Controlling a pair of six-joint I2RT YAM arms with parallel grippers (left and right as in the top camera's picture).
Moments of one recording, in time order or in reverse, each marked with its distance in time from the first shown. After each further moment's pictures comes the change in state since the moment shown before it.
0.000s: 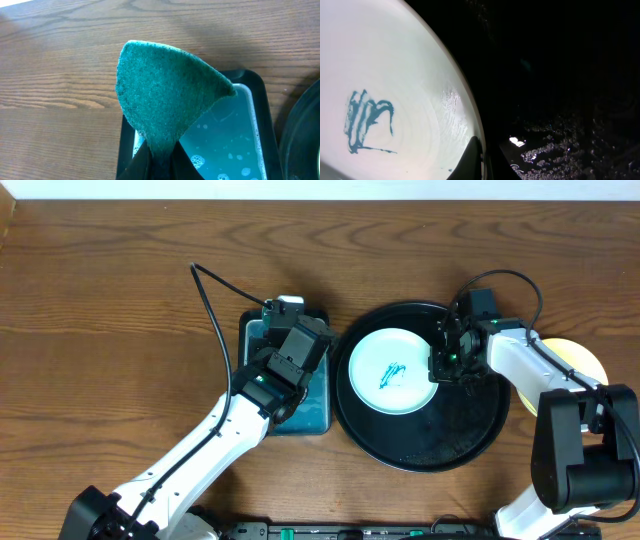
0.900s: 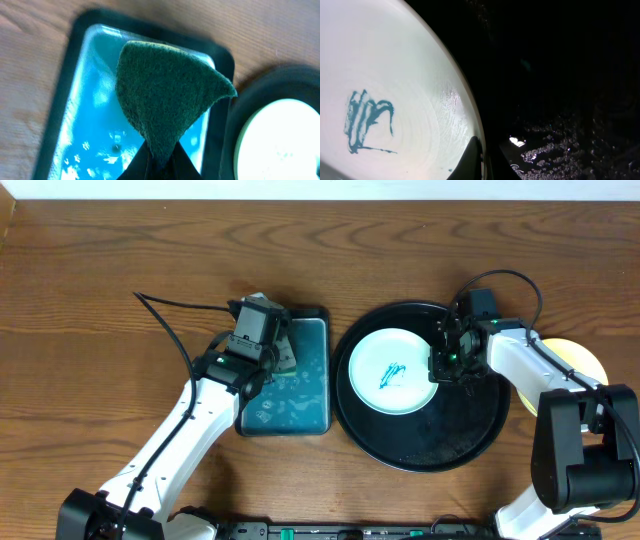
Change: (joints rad) left arm 0.241 0.005 0.005 -0.084 0.577 -0.291; right arm 0.000 0.000 0.000 0.000 0.000 0.000
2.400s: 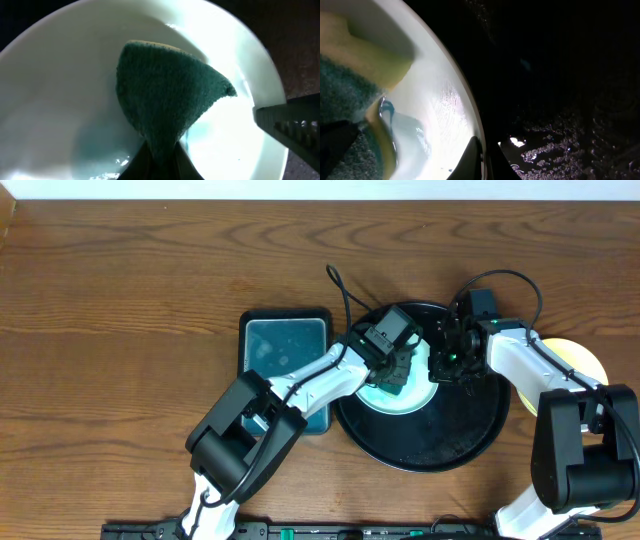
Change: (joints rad) left arm -0.410 0.640 0.416 0.109 0.138 0.088; right arm 0.000 0.000 0.000 0.000 0.000 0.000
